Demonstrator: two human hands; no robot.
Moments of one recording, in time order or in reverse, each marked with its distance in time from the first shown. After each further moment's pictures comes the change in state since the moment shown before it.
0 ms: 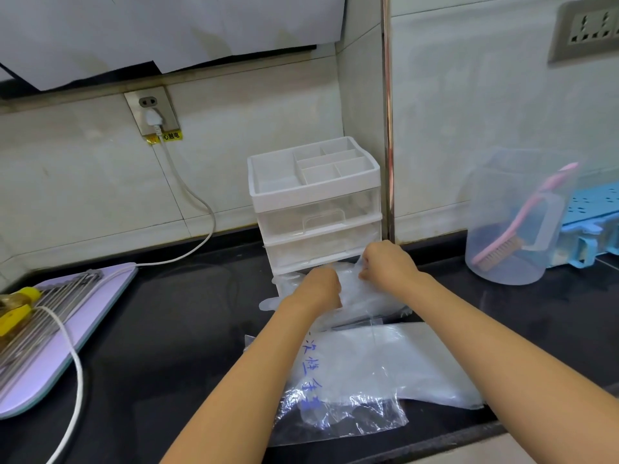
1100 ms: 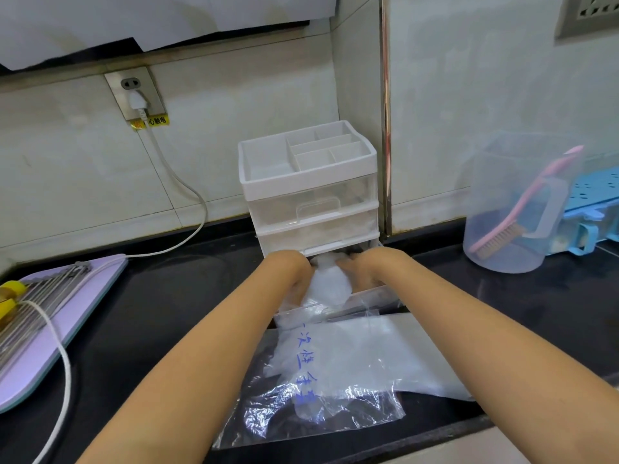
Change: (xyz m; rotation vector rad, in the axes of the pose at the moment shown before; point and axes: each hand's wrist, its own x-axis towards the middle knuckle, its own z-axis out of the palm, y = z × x) left_hand 0.022 -0.024 -0.032 0.716 -0.439 -0.076; right_hand 0.019 -0.011 0.010 -0.318 -0.620 -0.108
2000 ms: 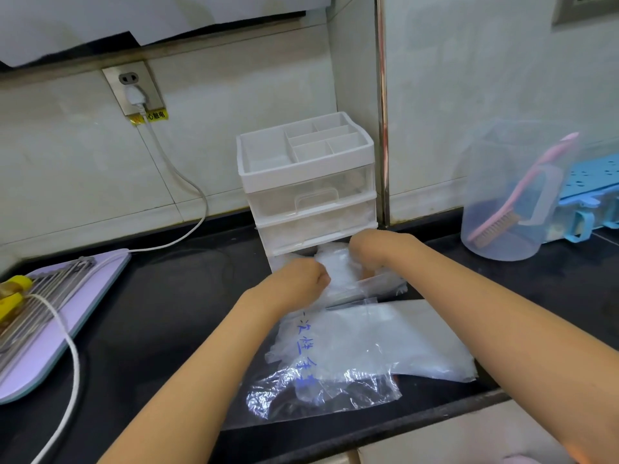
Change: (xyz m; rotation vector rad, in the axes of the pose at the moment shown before) left_hand -0.055 0.023 0.034 -0.539 0.462 0.175; right_hand -0.027 0.001 -0.008 -0.005 0.160 0.008
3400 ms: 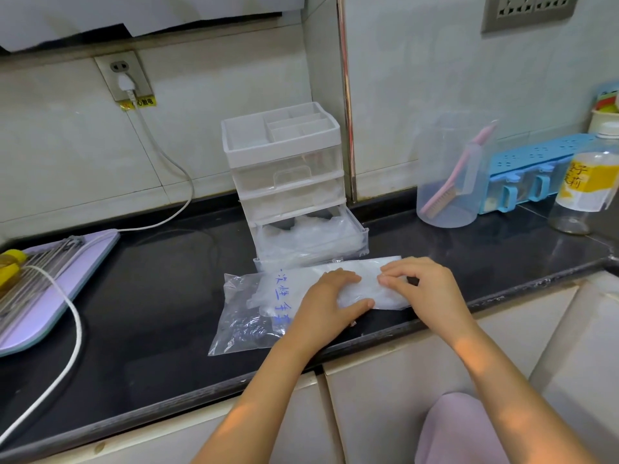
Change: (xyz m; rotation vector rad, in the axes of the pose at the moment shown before) left_hand -0.073 0.073 0.103 -0.624 0.340 0.180; right_hand -0.156 0.036 0.139 0.967 0.845 -0.030
